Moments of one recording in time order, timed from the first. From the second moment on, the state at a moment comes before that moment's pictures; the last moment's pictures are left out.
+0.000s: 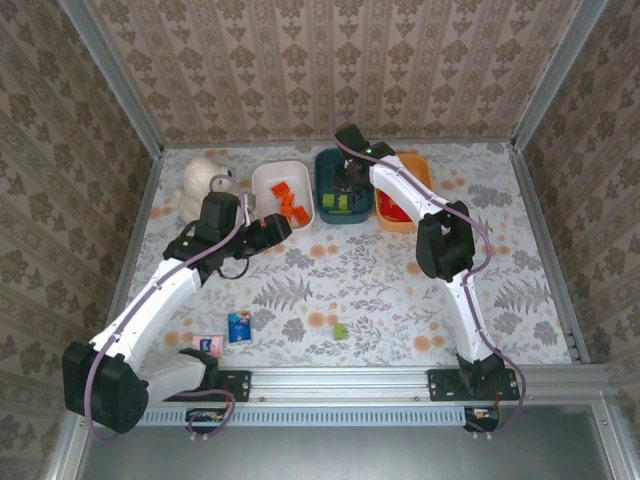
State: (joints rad) left arm -0.42 1.13 0.91 -0.49 0.34 -0.71; right arm 0.44 2.38 2.23 -0.90 0.06 0.52
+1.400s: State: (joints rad) left arm -0.41 0.92 0.90 -0.75 0.39 -0.60; right arm 0.88 1.71 1.36 -0.86 -0.04 0.40
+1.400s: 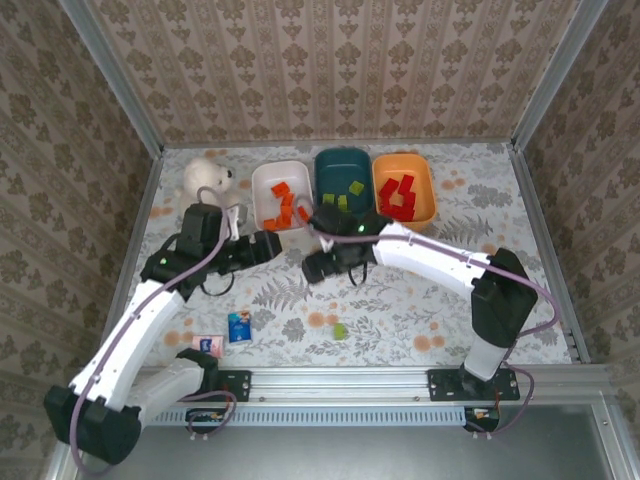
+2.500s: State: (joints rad) left arm -0.41 0.68 0.74 -0.92 0.52 -0.63; right arm 0.96 1.87 1.20 -0.90 -0.26 0.70
